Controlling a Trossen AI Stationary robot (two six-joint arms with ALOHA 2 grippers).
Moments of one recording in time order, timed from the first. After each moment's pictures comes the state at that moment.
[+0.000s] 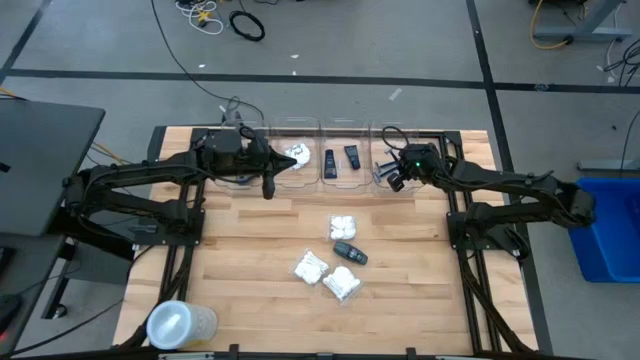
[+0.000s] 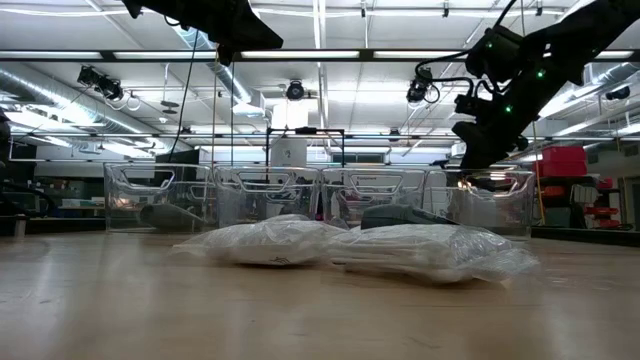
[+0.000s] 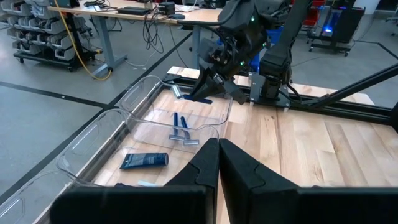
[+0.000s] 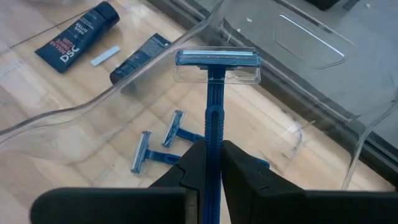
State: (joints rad) left arm 0.27 1.08 0.87 -0.02 0.01 -0.03; right arm -0.50 1.06 0.54 -0.27 0.36 0.15
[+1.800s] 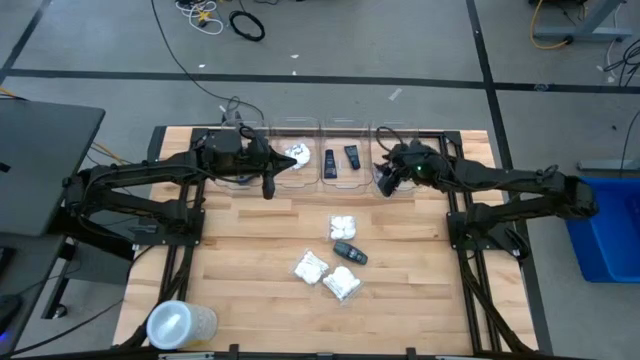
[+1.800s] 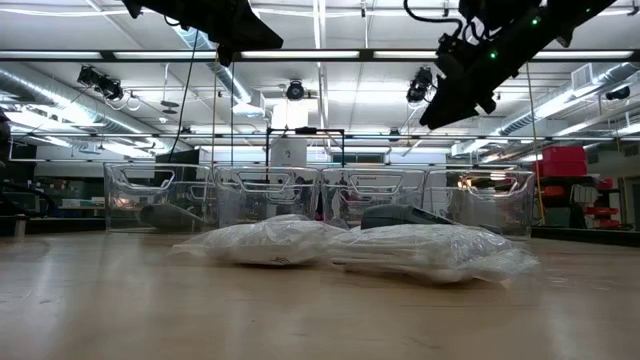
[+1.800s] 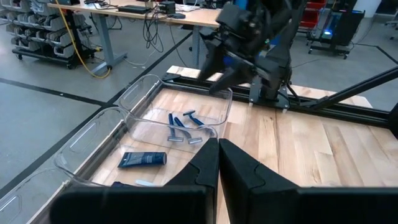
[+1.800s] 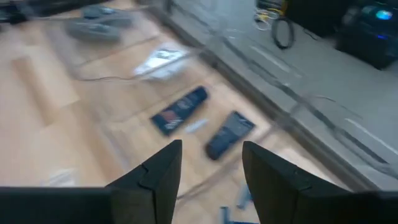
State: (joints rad) left arm 0.27 1.08 0.87 -0.03 0.01 -0.05; right arm -0.29 1.06 0.73 -0.27 0.33 0.16
